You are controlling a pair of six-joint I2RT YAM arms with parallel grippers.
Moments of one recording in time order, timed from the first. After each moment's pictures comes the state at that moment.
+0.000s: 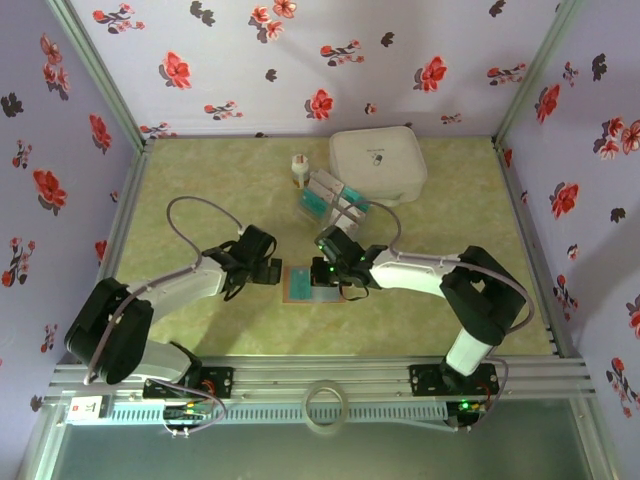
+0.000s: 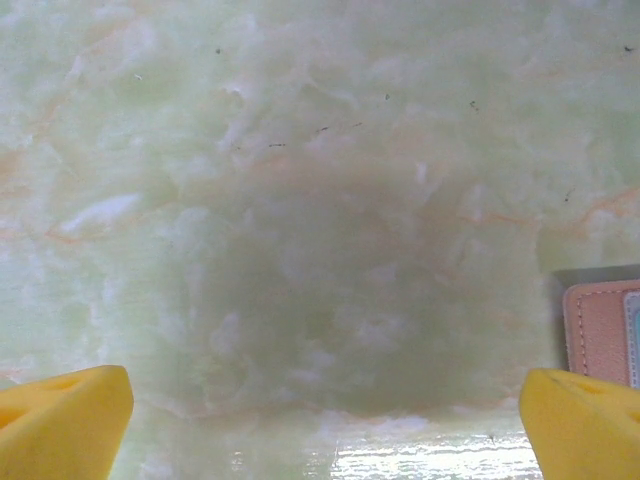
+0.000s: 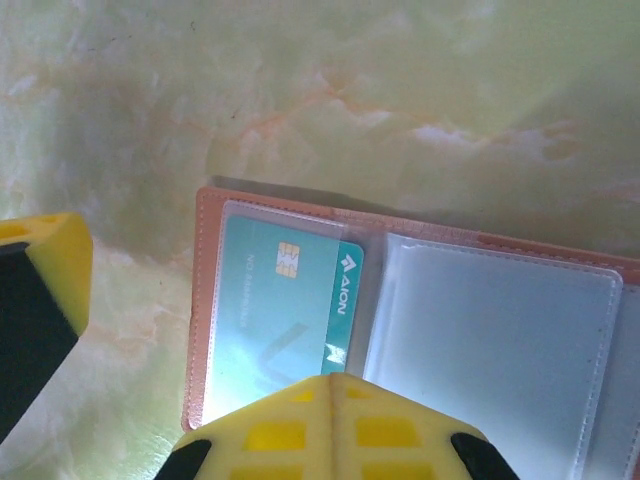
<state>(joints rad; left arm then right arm) -0.66 1.40 0.72 -0.43 -0.30 -0.44 0.89 1.68 0.92 -0.19 -0.13 0.81</state>
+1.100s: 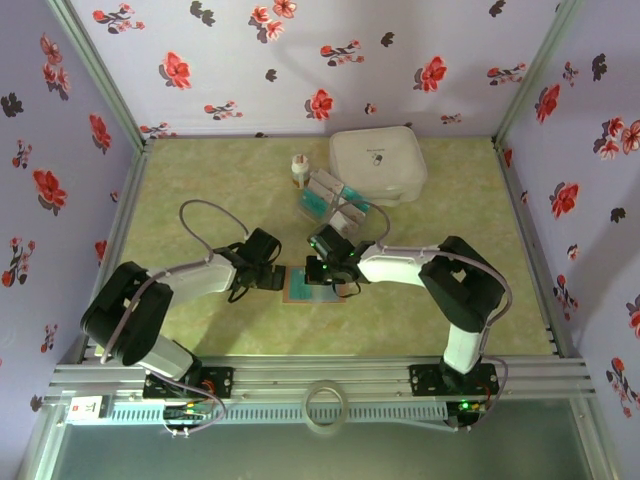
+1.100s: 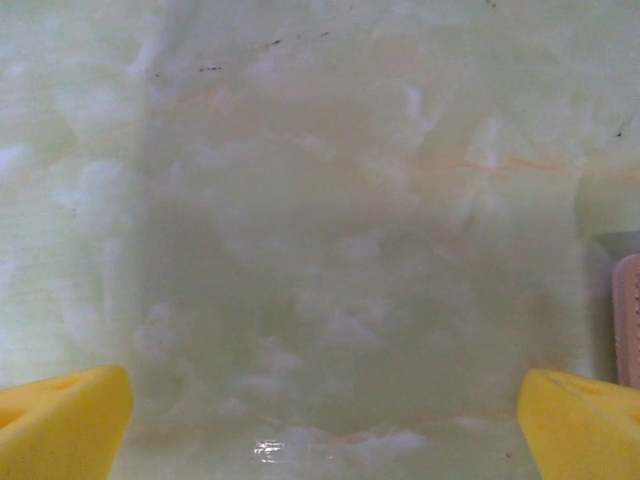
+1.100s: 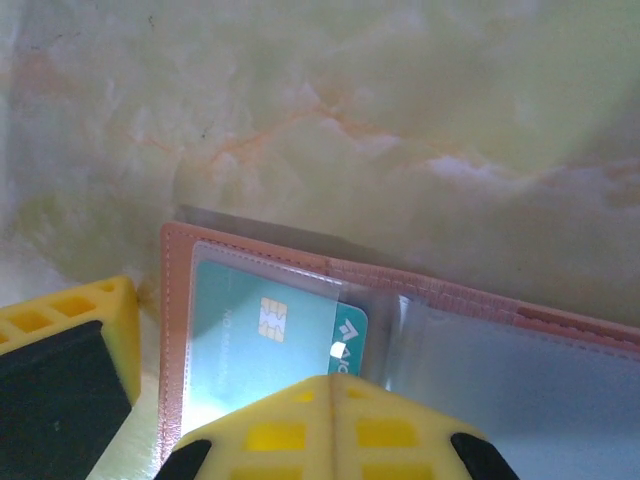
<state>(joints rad) -0.66 1.52 0.72 -0.39 -0.24 -0.44 0.88 1.80 1.00 -0.18 -0.14 0.81</state>
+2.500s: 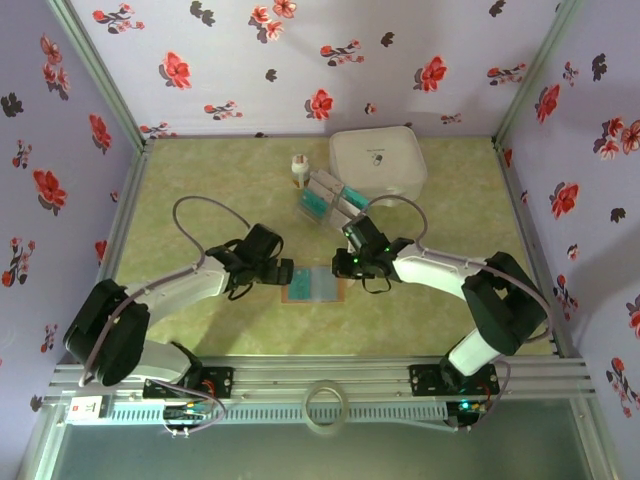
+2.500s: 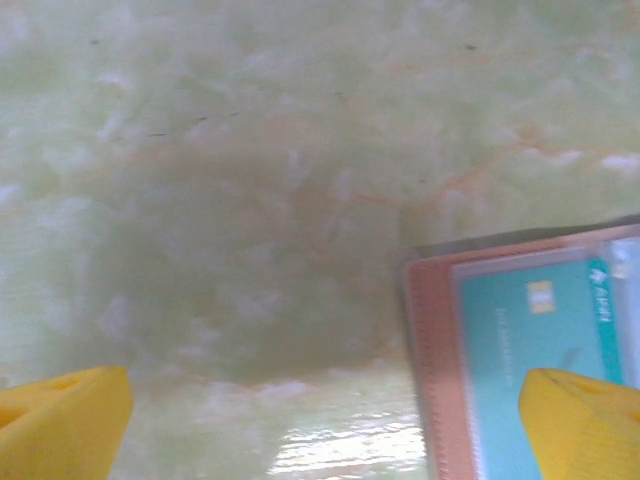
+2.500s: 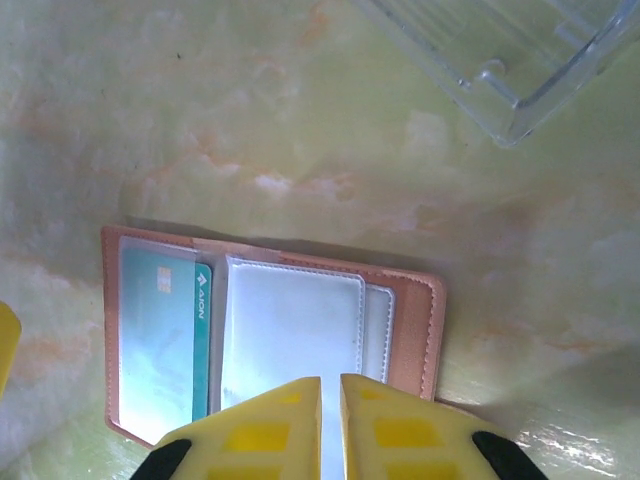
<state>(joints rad) -0.72 1.39 0.77 -0.46 -0.20 -0.51 0.73 1.57 0.84 -0.25 -0.19 0.71</state>
